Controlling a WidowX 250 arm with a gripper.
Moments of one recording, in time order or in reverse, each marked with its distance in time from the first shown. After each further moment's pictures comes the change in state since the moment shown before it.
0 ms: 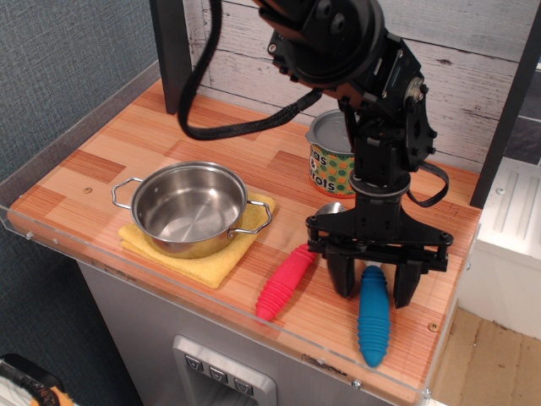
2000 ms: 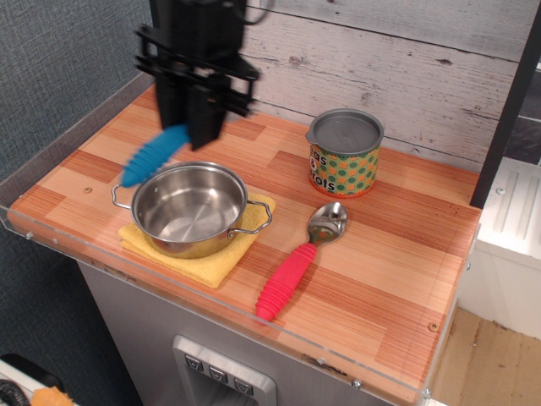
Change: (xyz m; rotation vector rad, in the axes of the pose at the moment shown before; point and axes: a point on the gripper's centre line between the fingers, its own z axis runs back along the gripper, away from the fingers) arm 0.009 0.145 0.132 0.212 0.093 -0.306
